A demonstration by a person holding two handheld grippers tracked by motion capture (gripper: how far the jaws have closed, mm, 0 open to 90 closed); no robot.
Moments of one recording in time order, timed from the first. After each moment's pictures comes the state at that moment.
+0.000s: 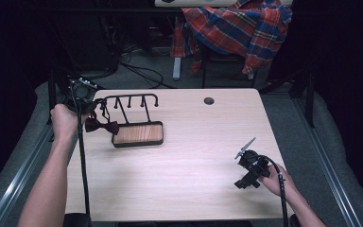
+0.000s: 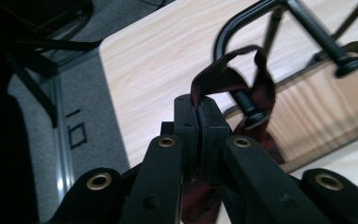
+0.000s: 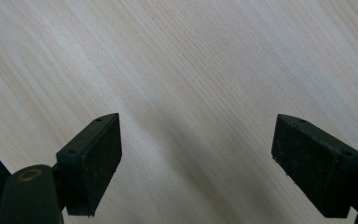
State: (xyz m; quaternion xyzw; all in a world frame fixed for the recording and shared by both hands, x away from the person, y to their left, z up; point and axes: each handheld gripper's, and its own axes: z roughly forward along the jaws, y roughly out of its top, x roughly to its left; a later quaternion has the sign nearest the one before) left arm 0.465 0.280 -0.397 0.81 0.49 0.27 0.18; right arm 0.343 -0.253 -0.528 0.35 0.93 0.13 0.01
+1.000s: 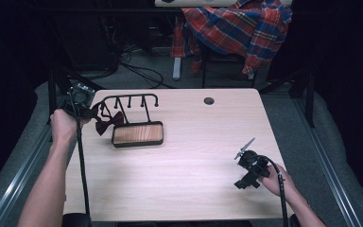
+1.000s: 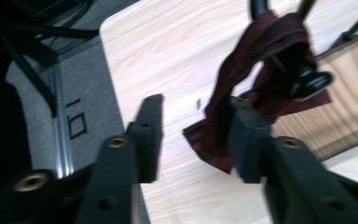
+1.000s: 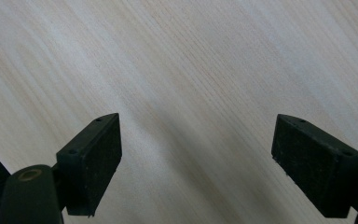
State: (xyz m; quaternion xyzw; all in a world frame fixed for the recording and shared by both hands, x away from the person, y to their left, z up) left arm 0.467 0.293 -0.419 0.80 0.51 0.26 0.17; right arm 0.343 -0.252 -0.528 0.35 0.93 0.12 0.01
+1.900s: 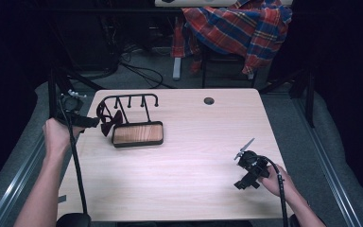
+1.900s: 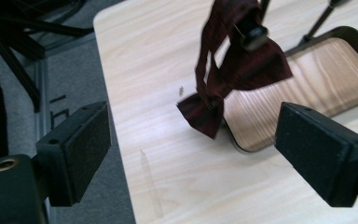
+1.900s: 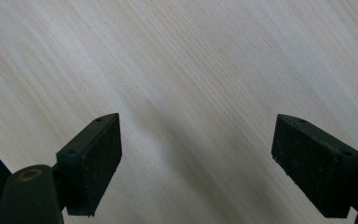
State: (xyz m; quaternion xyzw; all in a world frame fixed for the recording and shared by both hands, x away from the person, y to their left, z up) left arm 0.424 0.297 -0.408 0.79 0.53 0.24 0.22; right arm 0.342 -0.251 -0.529 0.35 0.93 0.12 0.01
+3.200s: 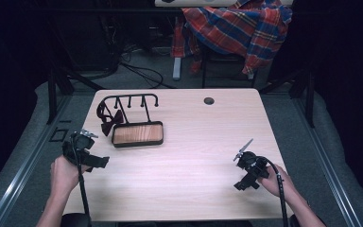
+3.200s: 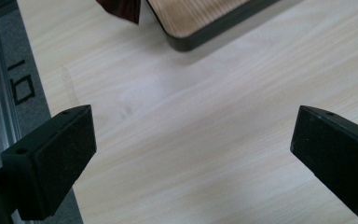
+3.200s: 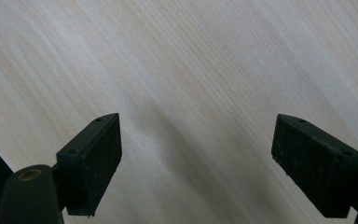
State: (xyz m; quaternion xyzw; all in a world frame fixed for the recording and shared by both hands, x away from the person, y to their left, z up) left arm 0.349 0.275 -0.480 0.83 0.51 0.18 0.17; right arm 0.341 -0.249 -0.531 0.34 0.93 0.11 0.01
